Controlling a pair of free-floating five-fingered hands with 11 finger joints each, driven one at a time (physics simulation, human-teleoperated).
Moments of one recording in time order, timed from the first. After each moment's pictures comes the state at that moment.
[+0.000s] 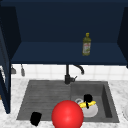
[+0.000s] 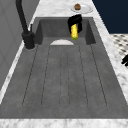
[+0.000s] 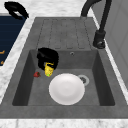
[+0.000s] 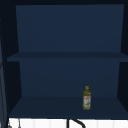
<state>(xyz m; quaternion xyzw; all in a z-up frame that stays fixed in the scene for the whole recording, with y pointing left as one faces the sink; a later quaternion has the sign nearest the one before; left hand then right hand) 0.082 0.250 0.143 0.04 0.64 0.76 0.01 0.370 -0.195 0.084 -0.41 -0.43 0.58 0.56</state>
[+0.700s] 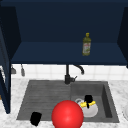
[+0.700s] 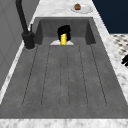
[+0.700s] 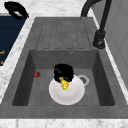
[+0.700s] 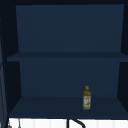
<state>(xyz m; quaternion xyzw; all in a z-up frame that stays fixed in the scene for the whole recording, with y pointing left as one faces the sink) 0.082 0.250 0.143 0.04 0.64 0.76 0.01 0.448 -0.216 -0.012 -0.42 -0.45 0.56 0.55</state>
